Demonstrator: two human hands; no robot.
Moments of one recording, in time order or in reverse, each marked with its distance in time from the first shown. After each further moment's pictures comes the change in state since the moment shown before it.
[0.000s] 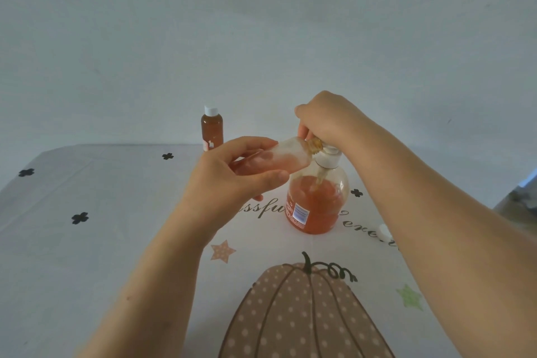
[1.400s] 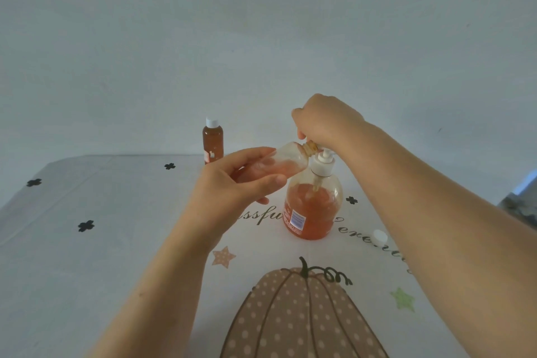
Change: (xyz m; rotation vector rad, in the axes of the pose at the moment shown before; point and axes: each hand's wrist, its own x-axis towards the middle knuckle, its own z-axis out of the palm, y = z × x) left_hand -0.004 0.003 0.002 -0.098 -0.008 -0.019; right_hand -0.003 -0.009 -0.013 -0.141 0.065 -0.033
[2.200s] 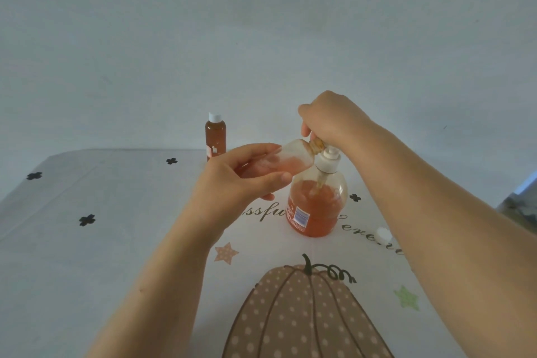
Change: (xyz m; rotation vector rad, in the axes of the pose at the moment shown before) left_hand 0.003 -0.001 -0.002 0.042 -0.013 -0.021; right_hand 0.002 0.005 0.006 0.103 0.022 -0.003
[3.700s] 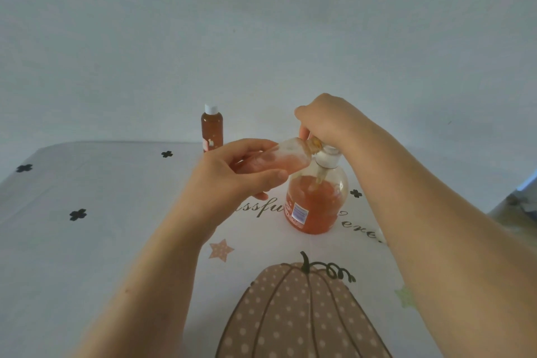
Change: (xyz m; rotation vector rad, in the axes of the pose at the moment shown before) left_hand 0.003 -0.004 -0.001 0.047 -0.003 -0.012; right_hand 0.006 0.005 0.013 0.004 -0.091 0.078
